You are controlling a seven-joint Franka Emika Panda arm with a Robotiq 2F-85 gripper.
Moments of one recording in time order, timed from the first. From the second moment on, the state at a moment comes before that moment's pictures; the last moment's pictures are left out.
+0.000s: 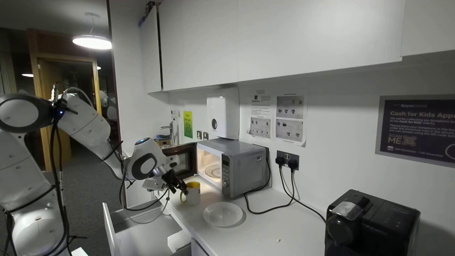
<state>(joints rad) -0.19 -0.28 0.05 -2.74 -0.30 2.97 0.07</state>
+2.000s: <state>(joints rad) -0.55 -0.22 0.43 -2.70 -0.56 3.05 0.54</state>
